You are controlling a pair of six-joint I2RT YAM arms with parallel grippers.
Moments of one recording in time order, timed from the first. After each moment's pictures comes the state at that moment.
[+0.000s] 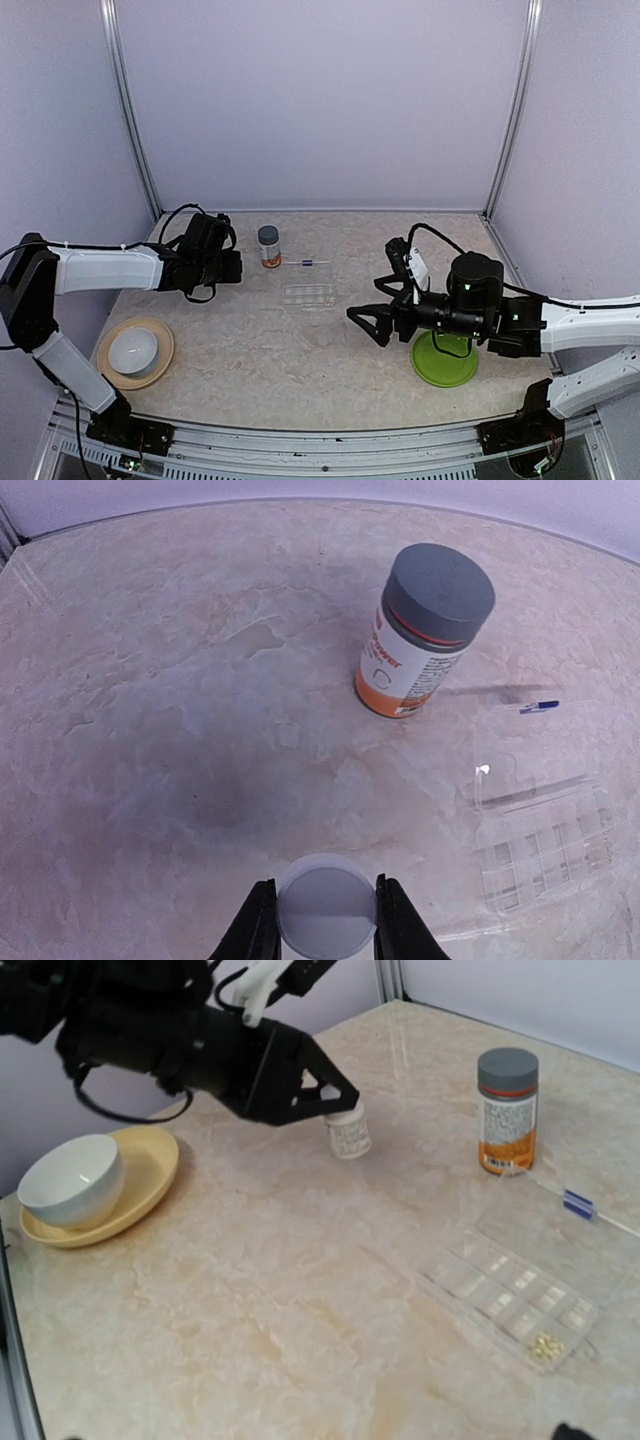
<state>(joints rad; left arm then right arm) -0.59 1.55 0.92 -0.09 -0.33 -0.39 1.05 1.12 0.63 0.26 0.01 0.20</state>
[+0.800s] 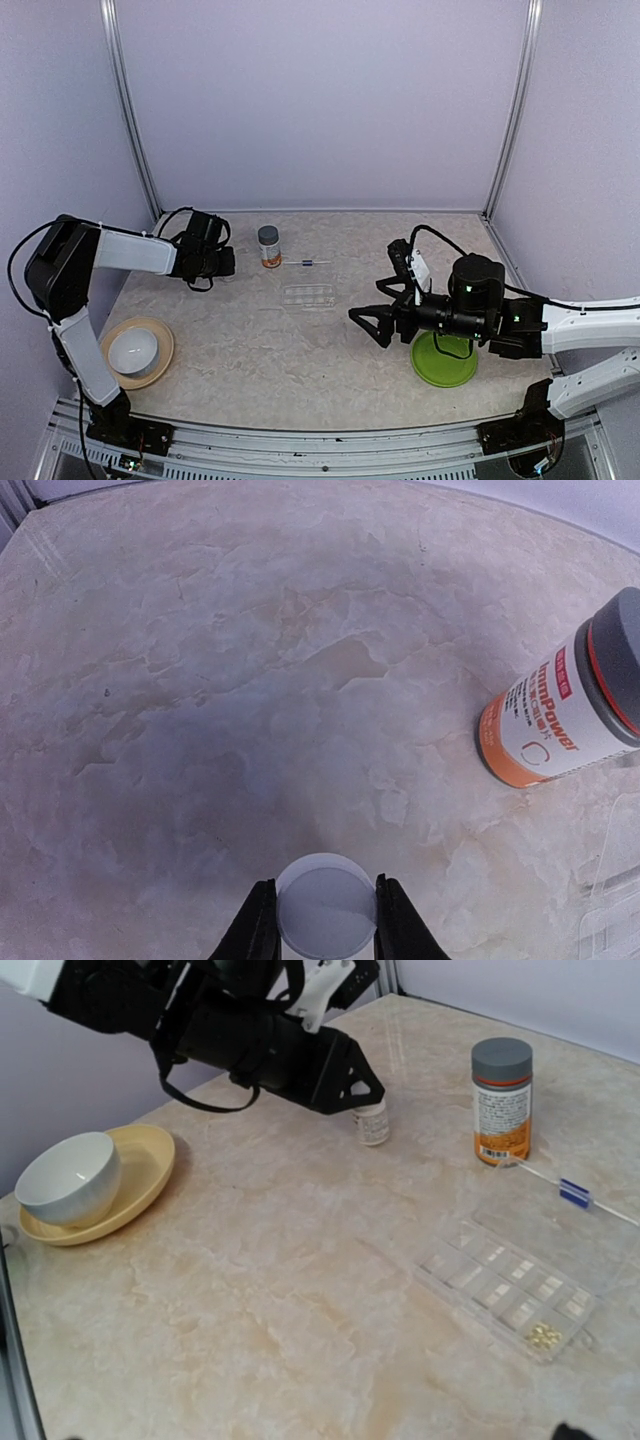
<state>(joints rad) -0.41 1.79 1.02 0.01 -0.27 -0.34 1.04 1.10 0.61 0.26 0.02 0.21</state>
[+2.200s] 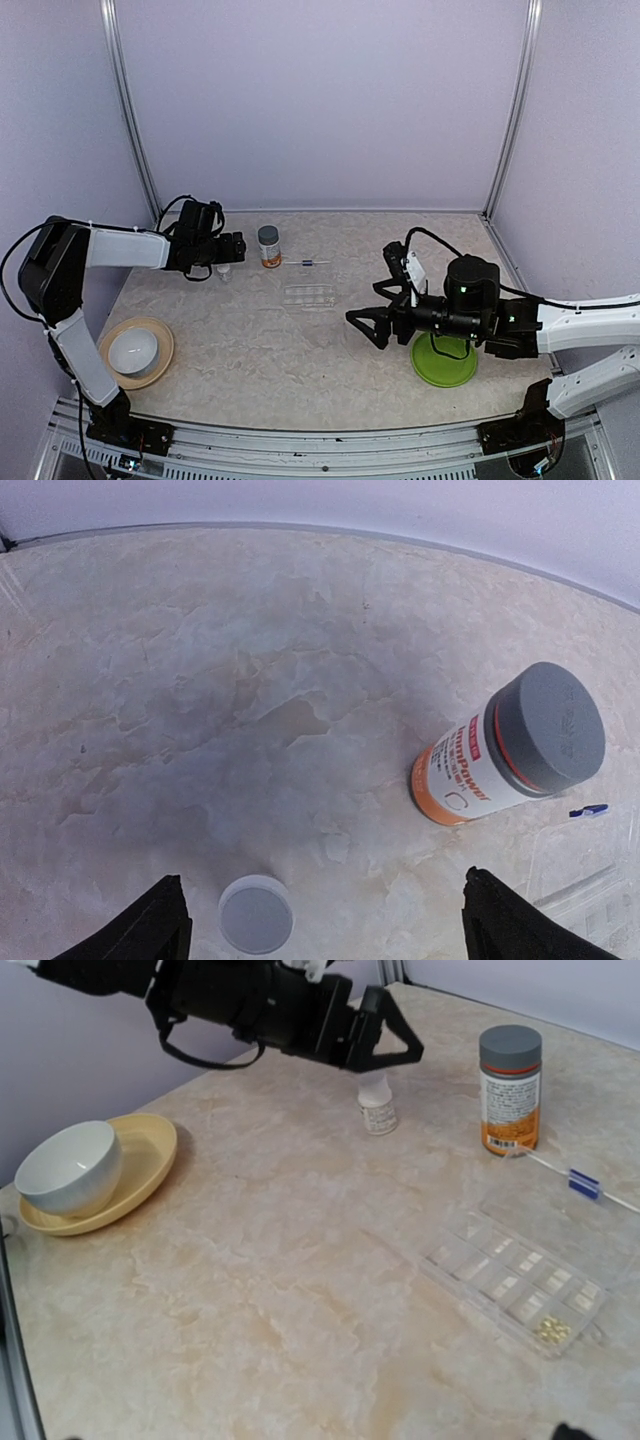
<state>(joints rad) -0.39 1.75 1.04 0.05 -0.17 -0.33 1.04 1.13 0.61 0.27 0.00 0.21</state>
